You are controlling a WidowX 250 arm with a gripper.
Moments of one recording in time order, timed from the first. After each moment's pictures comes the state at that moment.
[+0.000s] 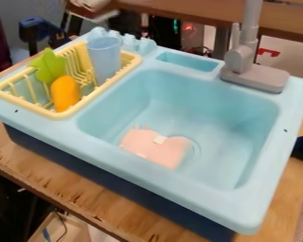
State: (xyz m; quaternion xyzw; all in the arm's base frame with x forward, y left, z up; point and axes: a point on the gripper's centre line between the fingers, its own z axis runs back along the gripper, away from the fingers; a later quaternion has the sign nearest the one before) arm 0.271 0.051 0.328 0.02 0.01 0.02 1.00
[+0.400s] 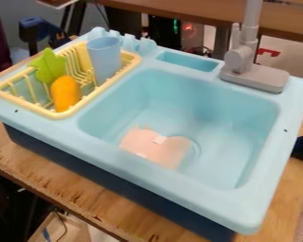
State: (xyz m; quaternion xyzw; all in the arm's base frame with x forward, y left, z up) arm 0.278 0.113 0.325 0.03 -0.03 0.03 1.00
